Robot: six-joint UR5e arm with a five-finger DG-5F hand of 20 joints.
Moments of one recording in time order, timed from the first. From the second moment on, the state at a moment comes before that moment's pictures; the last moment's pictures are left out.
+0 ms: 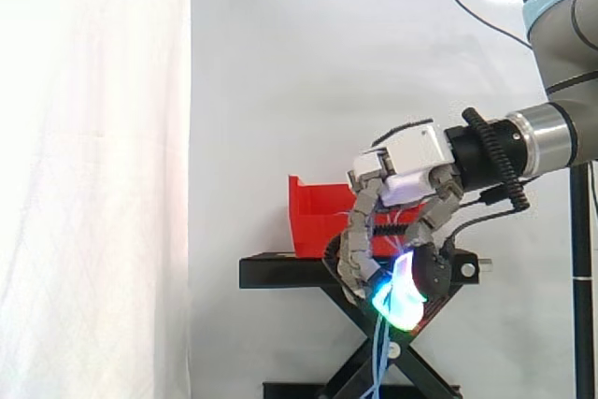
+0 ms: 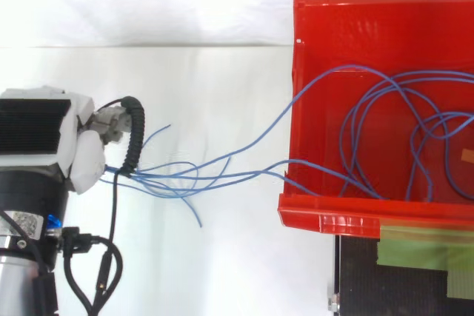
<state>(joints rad) 0.08 -2.21 -1.08 -3.25 -1.59 -1.30</state>
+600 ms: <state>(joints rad) 0.10 -2.21 -1.03 -3.26 -1.60 -0.83</state>
